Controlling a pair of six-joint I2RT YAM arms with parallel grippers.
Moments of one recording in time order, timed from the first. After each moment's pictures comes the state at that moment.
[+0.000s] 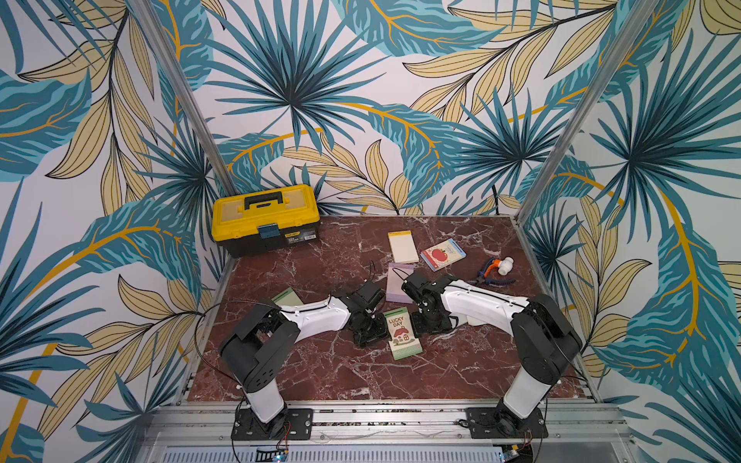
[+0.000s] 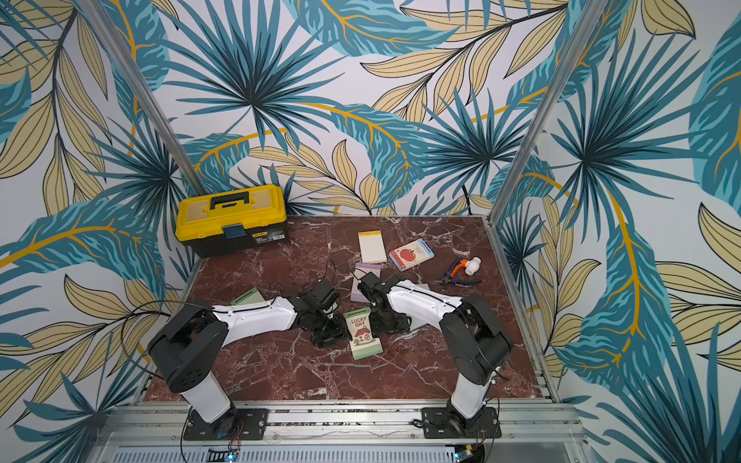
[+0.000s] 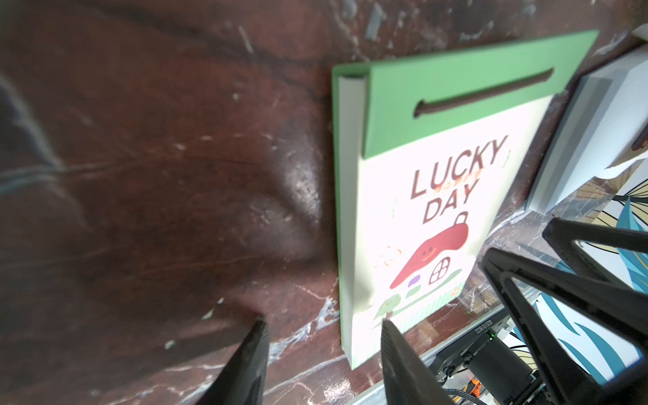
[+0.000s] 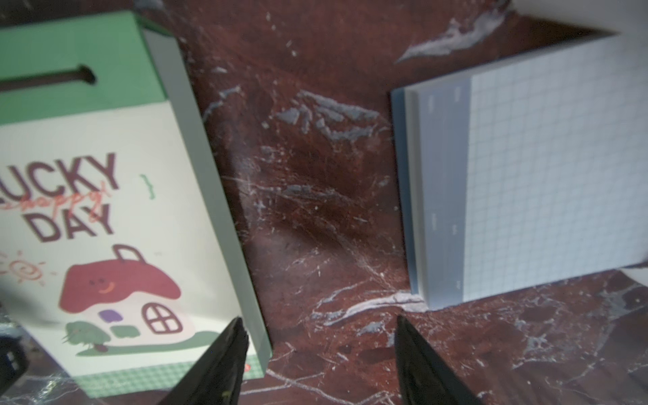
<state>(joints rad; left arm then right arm) -0.75 1.73 0.97 -0.45 0.40 -1.02 0.66 1.75 1.14 -0.95 0.08 0.51</state>
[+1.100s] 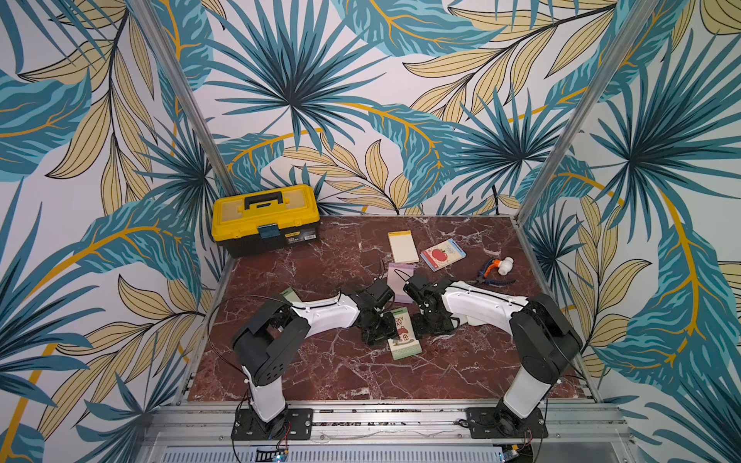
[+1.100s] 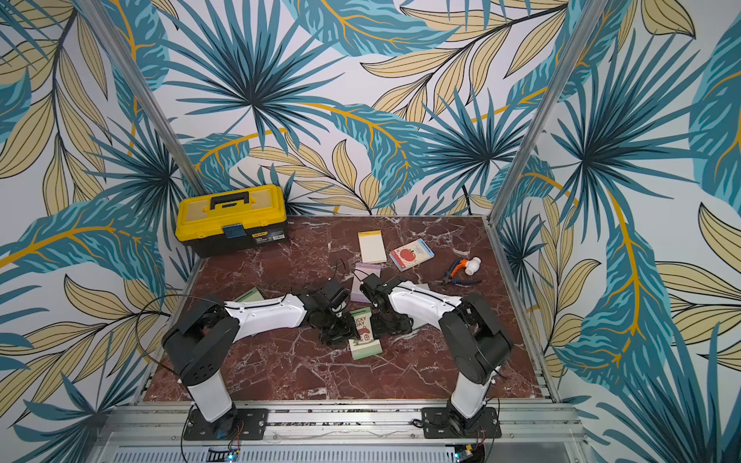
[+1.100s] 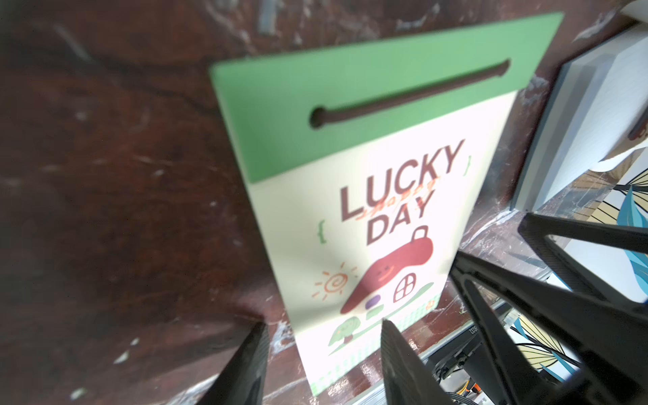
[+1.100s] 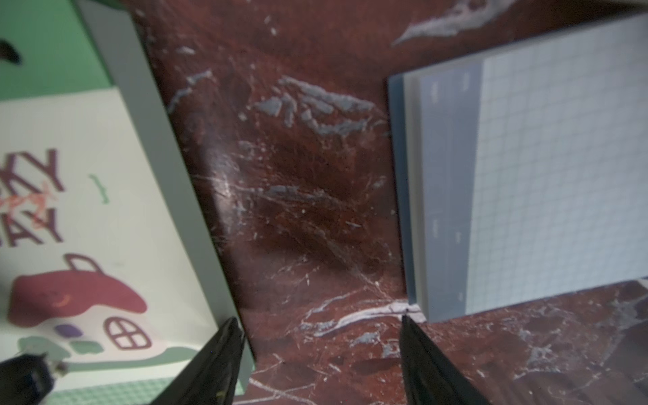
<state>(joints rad) -0.78 1.80 1.05 -0.46 0.40 -1.02 0.64 1.76 1.11 -0.93 0.07 0.49</state>
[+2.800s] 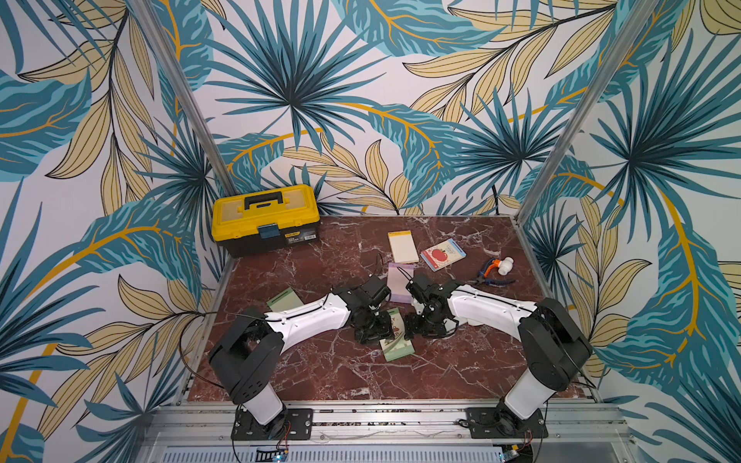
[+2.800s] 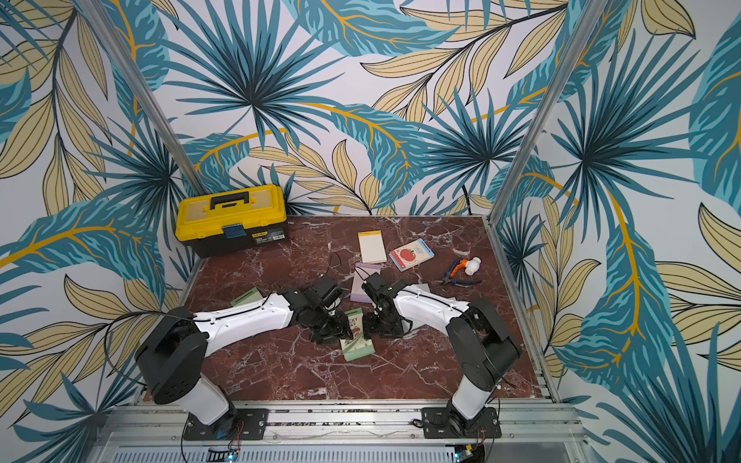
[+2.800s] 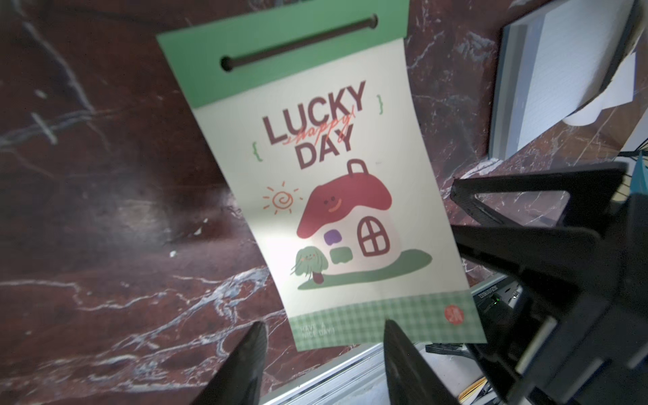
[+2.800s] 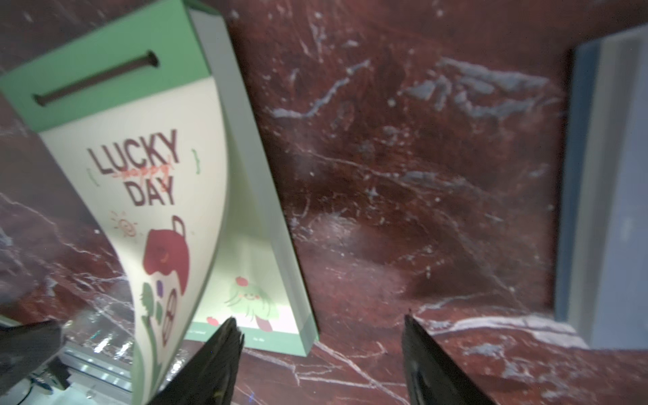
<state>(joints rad) -0.79 1.62 1.07 -0.67 0.35 -0.93 0.64 1.68 1.04 -0.76 -0.20 0.59</state>
